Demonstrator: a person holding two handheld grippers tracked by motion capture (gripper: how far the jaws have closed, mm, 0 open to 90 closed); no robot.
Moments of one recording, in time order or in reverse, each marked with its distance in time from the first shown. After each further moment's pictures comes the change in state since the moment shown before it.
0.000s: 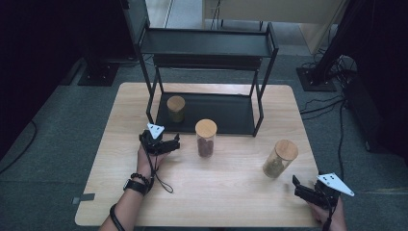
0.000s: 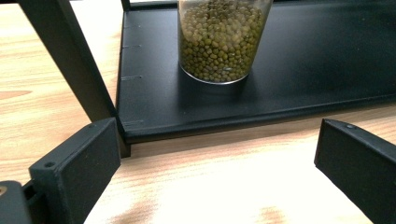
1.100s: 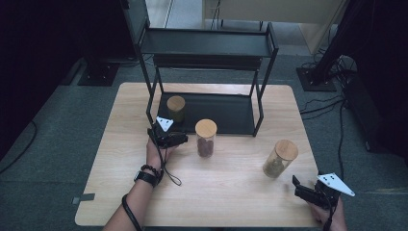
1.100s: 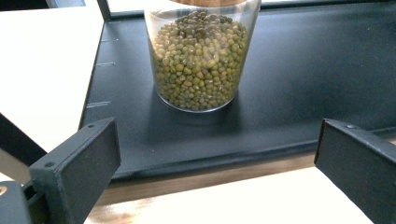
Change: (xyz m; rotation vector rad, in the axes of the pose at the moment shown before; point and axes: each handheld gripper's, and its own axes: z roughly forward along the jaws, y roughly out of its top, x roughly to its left) left arm -0.020 0.015 0.027 0.004 0.015 0.003; right arm 0.000 0.000 0.000 -0.003 0.014 0.003
